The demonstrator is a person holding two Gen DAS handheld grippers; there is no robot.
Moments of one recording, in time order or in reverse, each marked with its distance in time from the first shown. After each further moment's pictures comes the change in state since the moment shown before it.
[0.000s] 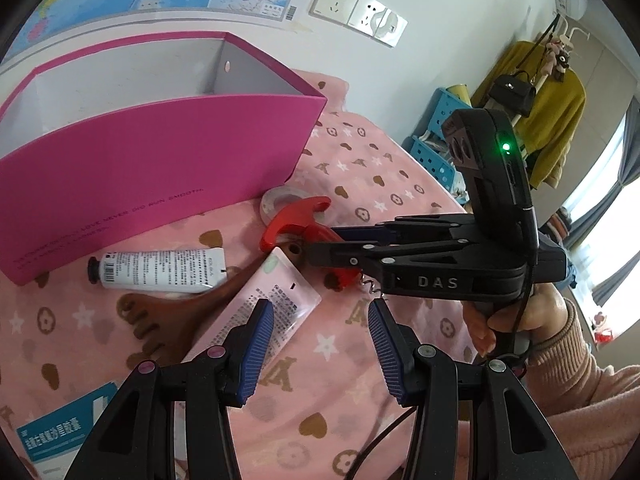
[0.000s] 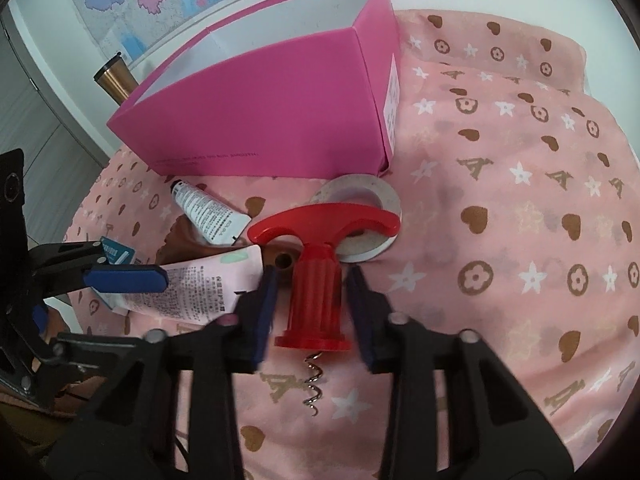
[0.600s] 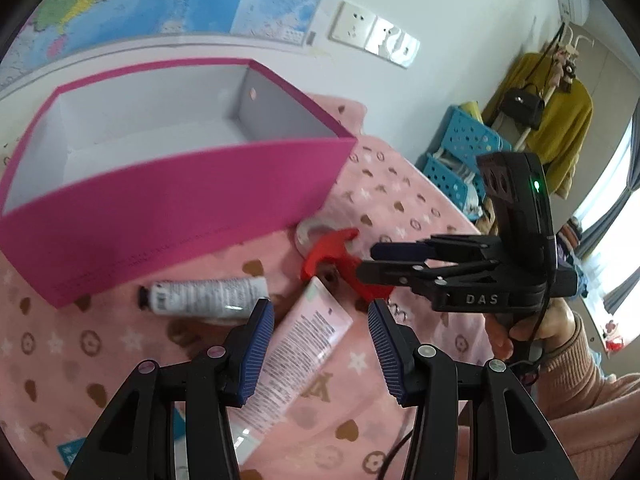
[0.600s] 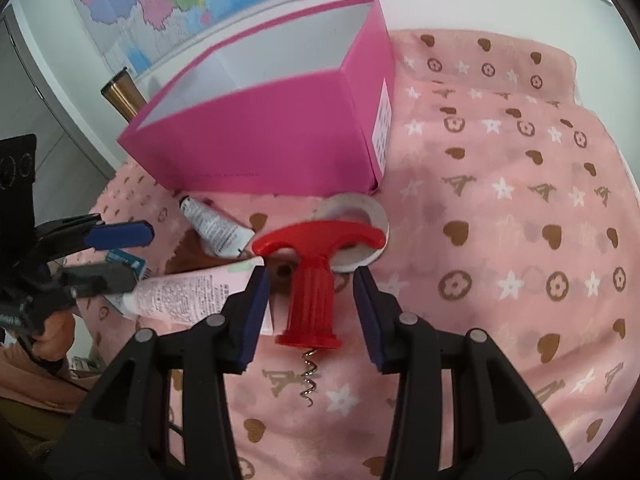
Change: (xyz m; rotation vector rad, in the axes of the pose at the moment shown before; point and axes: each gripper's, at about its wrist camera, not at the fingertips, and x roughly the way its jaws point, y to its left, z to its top) left arm -0.020 0.015 0.016 0.004 -0.046 0.053; right arm -0.020 -0.003 0.001 0.002 -0.047 0.009
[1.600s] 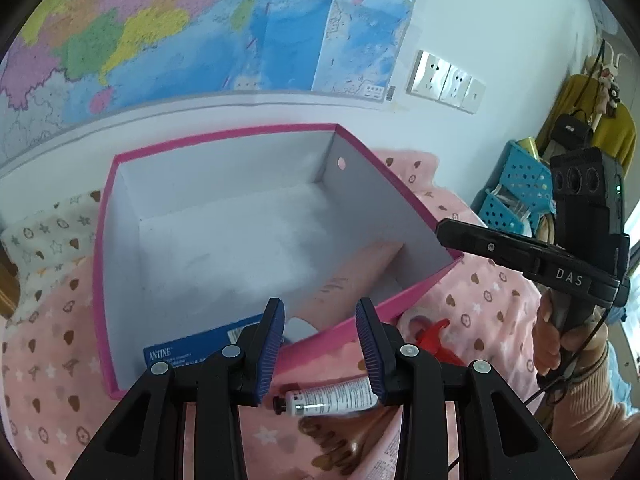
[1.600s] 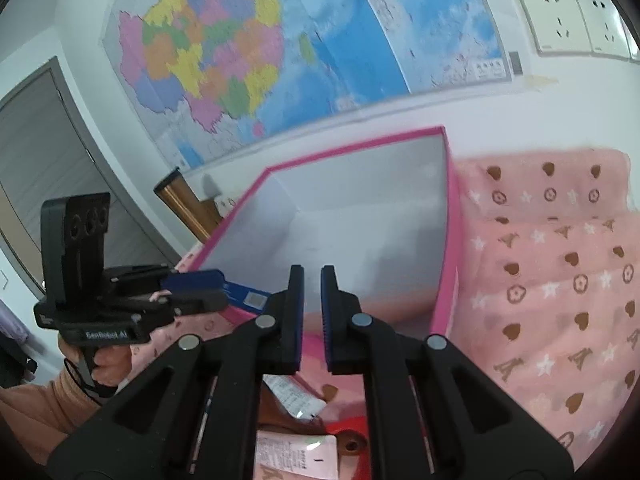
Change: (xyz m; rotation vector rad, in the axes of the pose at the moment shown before) left arm -0.030 0.065 0.079 -0.031 -0.055 0.182; right arm -0.019 0.014 0.106 0.006 -0.268 0.215
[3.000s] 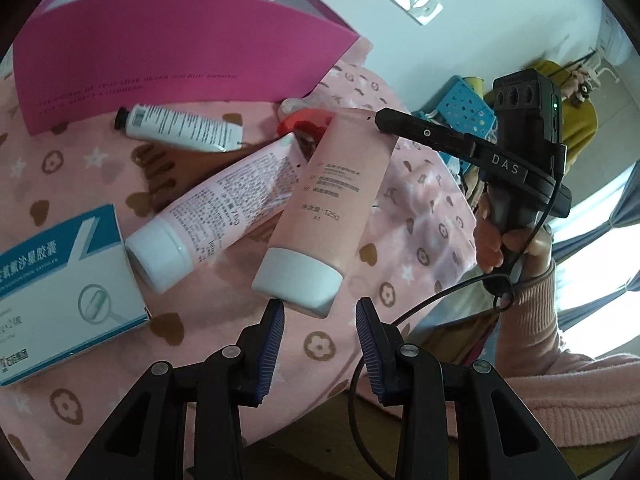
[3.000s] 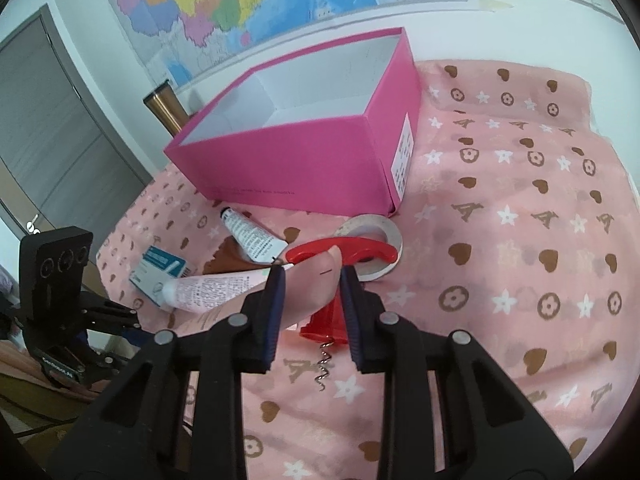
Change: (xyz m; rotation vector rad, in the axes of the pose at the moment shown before) left arm 0.000 -0.066 -0.152 -0.159 0.270 -0.300; right arm -0.048 -0.012 -0.096 -0.049 0.195 -0.083
